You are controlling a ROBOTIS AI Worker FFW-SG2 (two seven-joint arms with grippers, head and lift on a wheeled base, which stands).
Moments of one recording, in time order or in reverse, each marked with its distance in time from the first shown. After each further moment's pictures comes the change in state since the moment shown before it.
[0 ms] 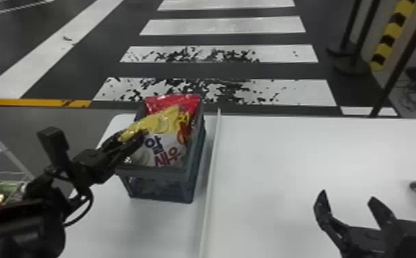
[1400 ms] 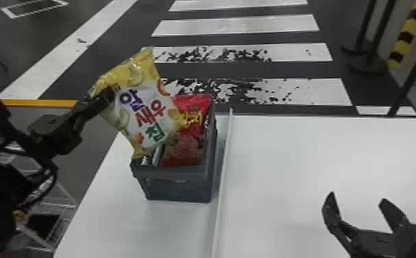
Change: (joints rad) left arm 0.071 0.057 0.181 -0.412 0.194 0.208 0.057; right arm 0.005 0.013 0.024 -0.003 0.033 -0.003 0.000
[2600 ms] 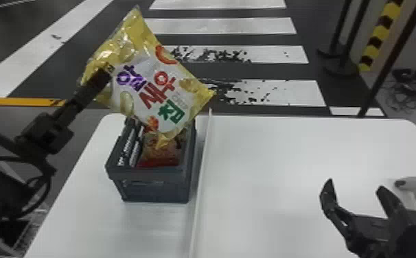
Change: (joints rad) left arm 0.004 -0.079 -0.046 0.023 0.407 0.018 -0.011; right arm -0.018 0.006 -0.090 -0.030 0.017 -0.004 -0.002
